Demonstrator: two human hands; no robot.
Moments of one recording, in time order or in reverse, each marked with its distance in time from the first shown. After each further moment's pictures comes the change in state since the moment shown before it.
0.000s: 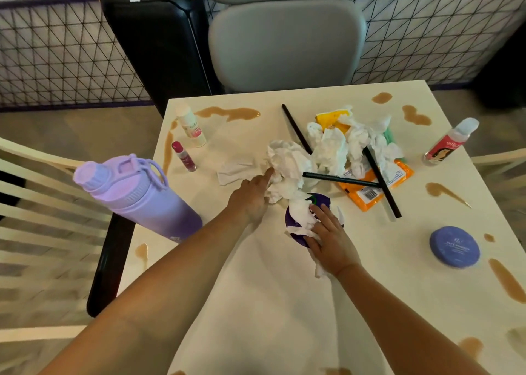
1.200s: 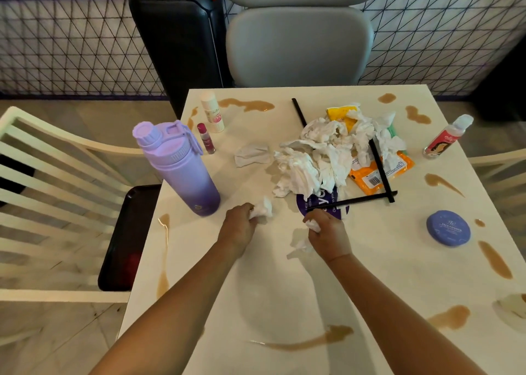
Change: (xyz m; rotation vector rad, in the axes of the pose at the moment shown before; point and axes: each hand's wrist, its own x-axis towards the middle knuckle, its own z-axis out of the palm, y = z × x) left_hand -0.112 -0.033 0.048 -0.605 0.262 -0.227; right_hand -0.022 -0.075 -0.020 0.229 0.182 0.093
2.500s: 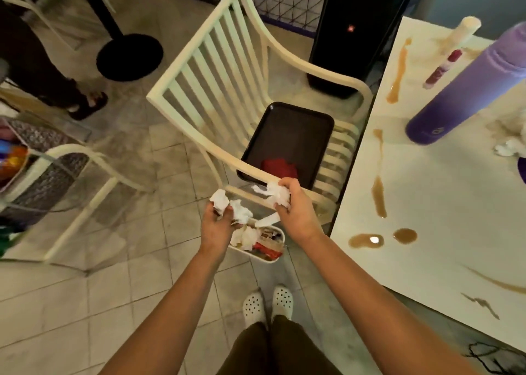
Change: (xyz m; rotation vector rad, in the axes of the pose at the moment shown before) left_hand -0.272 -0.372 -0.226 -1.027 0.561 -0.456; right_hand -0.200 -0.387 0.266 0.234 -0.670 0.164
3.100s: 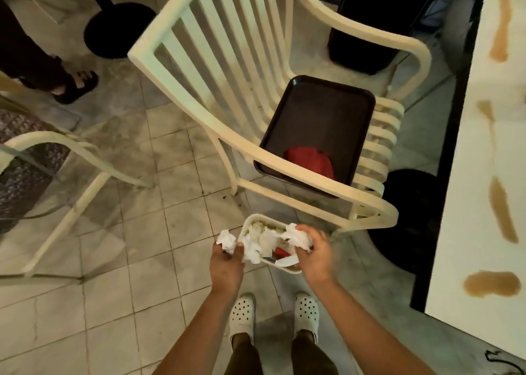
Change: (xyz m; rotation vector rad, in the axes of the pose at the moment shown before) left_hand 0.083 -0.128 -0.049 0.126 0.170 -0.221; right_hand 0.051 0.131 0.133 0.119 0.103 0.292
